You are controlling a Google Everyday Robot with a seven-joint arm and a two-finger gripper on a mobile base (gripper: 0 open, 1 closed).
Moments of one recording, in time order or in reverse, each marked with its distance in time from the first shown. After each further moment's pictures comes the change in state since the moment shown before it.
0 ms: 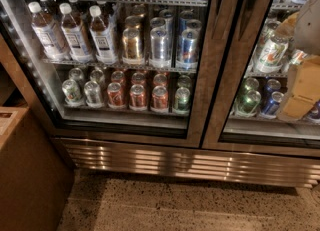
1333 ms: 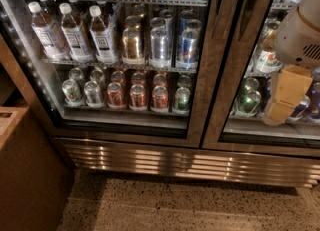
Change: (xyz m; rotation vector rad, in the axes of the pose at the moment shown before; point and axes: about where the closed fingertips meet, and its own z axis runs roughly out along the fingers) arm -0.001 -0.003 0.038 -0.078 0.023 0.013
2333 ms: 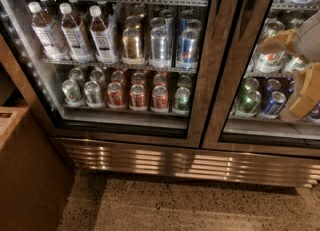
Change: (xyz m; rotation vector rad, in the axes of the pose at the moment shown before) arm 0.000 -0.004 -0.001 -0.149 -0.389 -0.102
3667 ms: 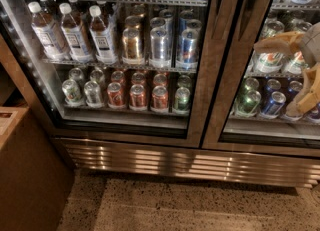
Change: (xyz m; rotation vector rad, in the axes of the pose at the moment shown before) arm 0.002 -0.011 -0.003 -0.067 -0.311 -0.049
